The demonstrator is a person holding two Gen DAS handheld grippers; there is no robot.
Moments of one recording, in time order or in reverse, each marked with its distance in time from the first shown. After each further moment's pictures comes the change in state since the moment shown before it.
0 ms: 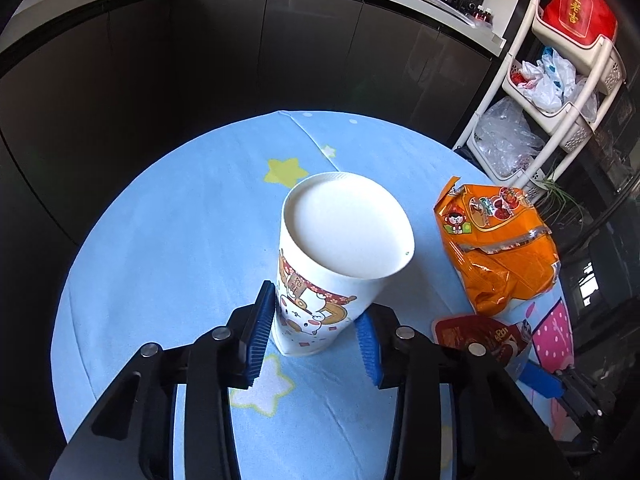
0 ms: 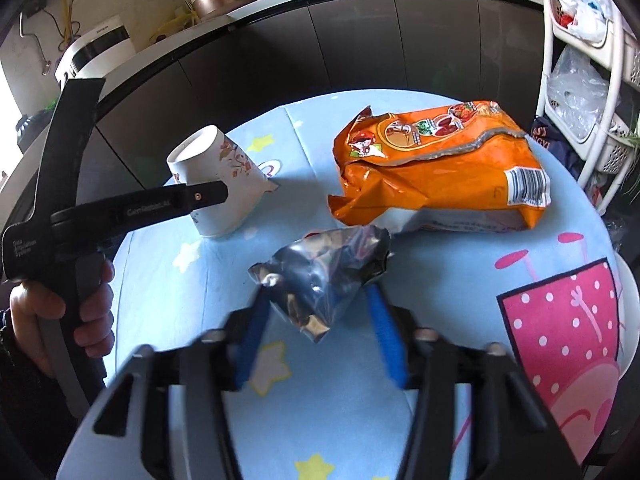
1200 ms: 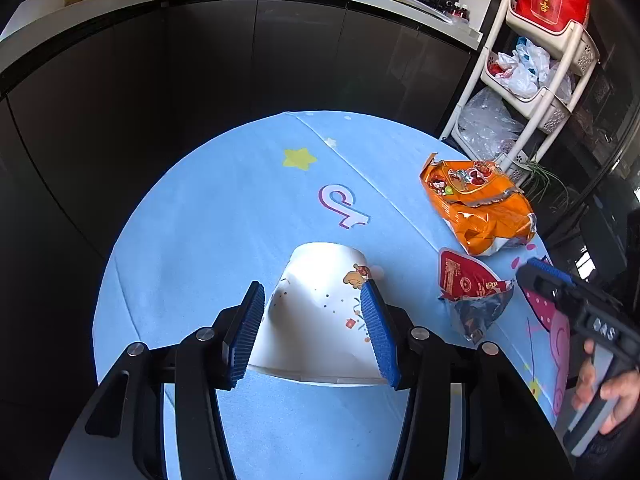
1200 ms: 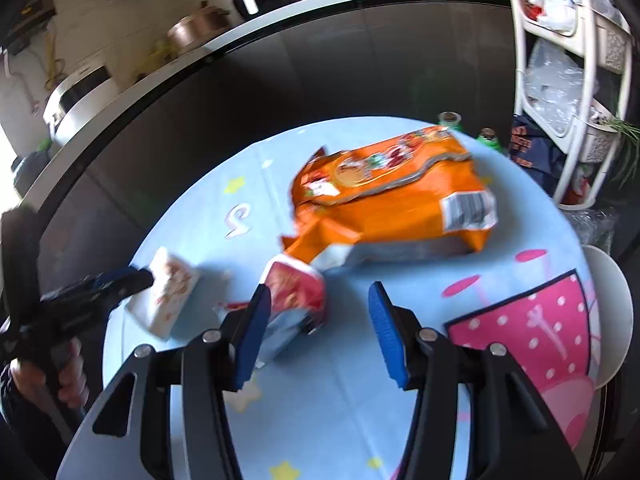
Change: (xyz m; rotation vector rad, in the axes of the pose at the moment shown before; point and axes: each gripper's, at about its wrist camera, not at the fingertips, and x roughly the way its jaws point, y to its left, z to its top) left arm -0.050 0.022 -0.036 0.078 -0.010 -0.019; right arm -0.025 -0.035 0.018 0.105 -0.072 -0.024
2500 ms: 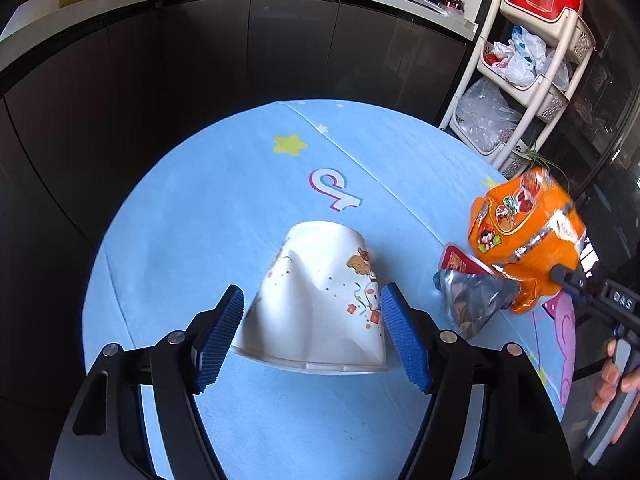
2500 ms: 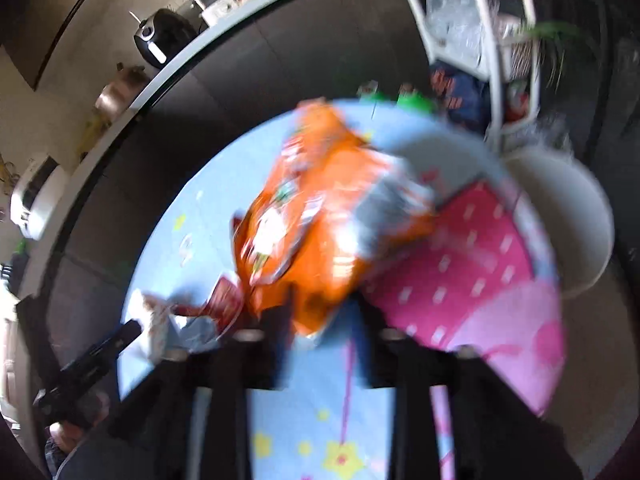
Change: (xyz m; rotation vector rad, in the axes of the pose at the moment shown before) left arm 0.010 -0.010 -0.009 0.024 0.017 0.010; right arm -0.034 -0.058 -0.035 0.361 0.005 -0.020
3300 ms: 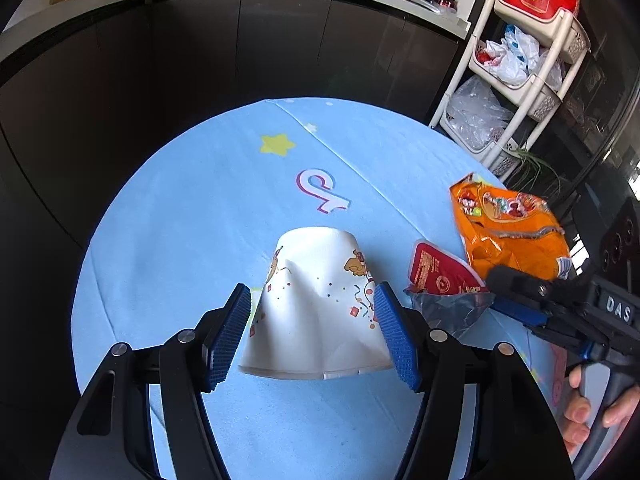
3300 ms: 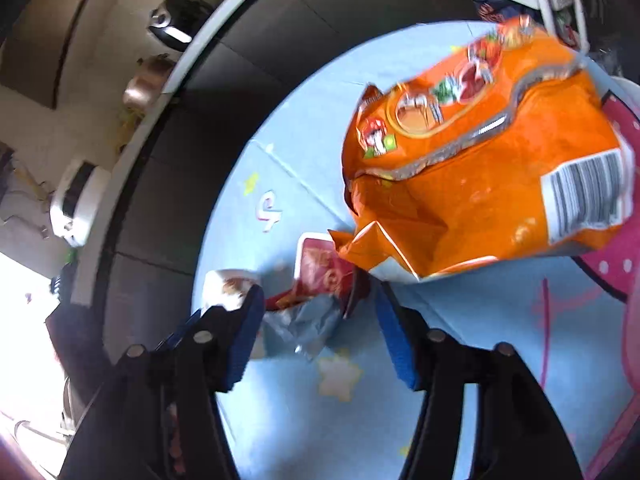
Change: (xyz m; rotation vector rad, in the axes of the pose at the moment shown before) left arm 0.005 0.001 0.005 0.015 0.011 -0.040; right arm 0.053 0.062 -0.010 0.116 0.134 0.182
